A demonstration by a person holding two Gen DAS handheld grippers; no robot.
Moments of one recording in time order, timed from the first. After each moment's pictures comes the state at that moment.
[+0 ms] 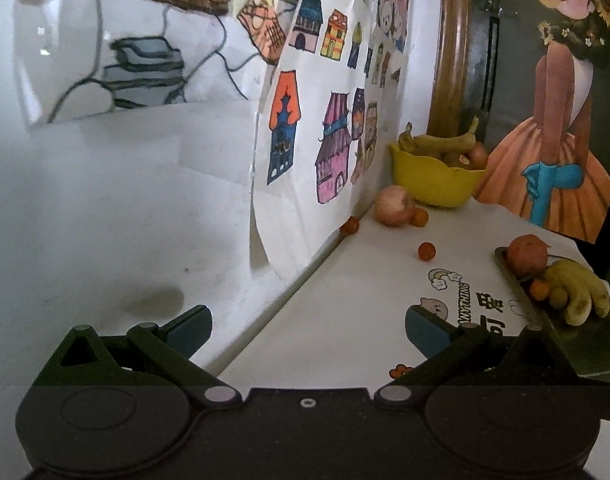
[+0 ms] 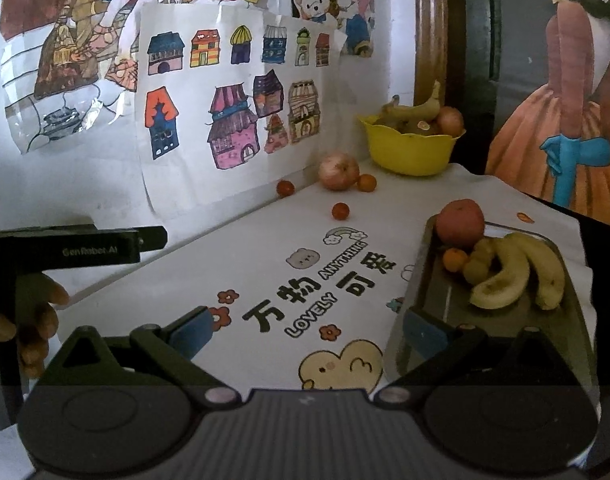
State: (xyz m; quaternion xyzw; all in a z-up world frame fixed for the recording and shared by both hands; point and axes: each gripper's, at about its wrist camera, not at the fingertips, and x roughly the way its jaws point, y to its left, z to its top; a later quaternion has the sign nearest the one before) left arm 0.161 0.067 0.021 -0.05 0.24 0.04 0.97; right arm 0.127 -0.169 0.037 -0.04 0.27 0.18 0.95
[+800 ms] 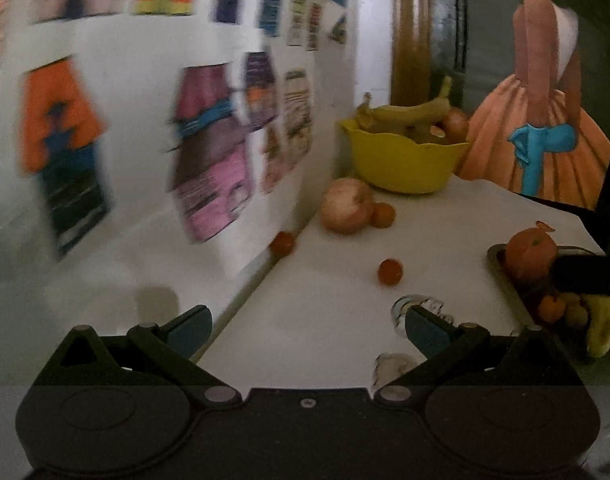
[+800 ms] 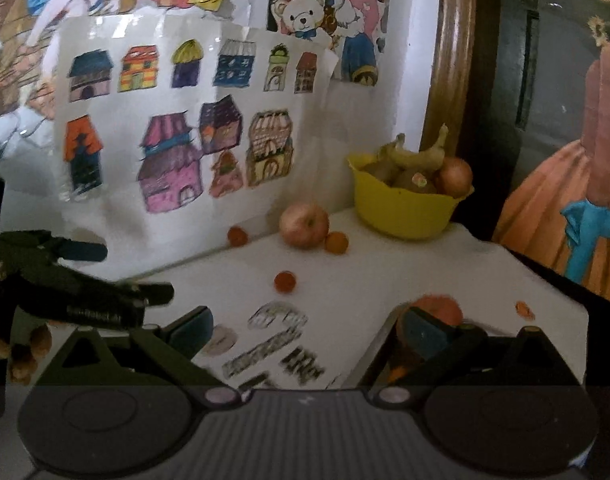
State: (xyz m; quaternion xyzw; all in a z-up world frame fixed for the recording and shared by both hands) left arm 0.288 -0.003 0.012 0.00 0.27 0.00 0.96; right arm 0.259 -0.208 0.061 -0.11 0.22 0.21 0.95
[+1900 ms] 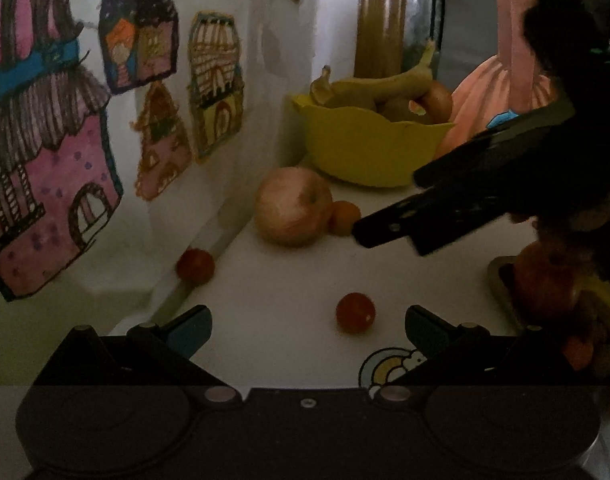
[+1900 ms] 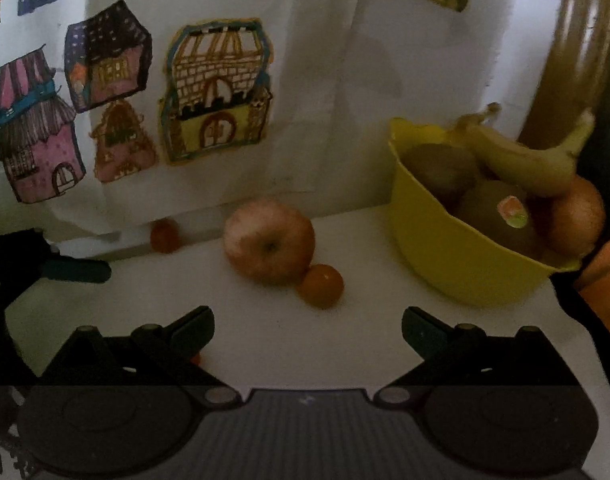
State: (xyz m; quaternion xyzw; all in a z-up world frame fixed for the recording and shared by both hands) left arm 0.381 -0.024 -0.027 -0.01 0.28 -0.06 0.96; right arm 0.477 -0.172 0.029 -0.19 0.30 0.33 0.87
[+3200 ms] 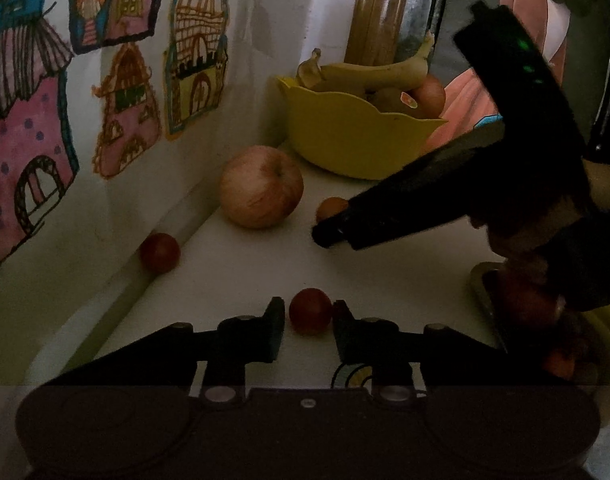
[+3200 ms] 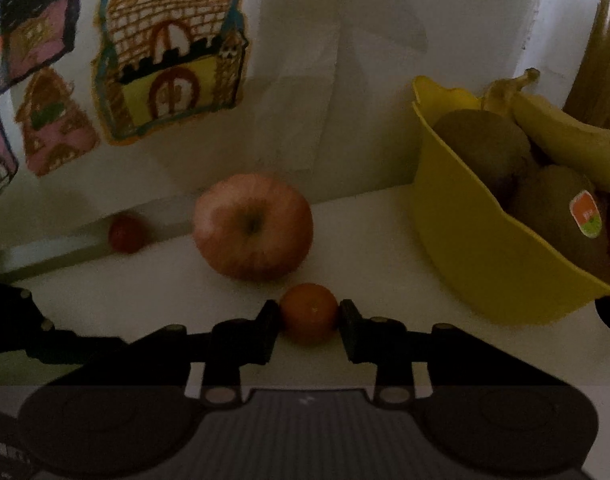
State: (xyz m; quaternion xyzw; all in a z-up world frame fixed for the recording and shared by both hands) left arm 0.403 -0.022 -0.036 -0.06 0.31 -0.10 0.94; right arm 0.536 -0.143 0.005 -0.21 0.35 0.32 0.85
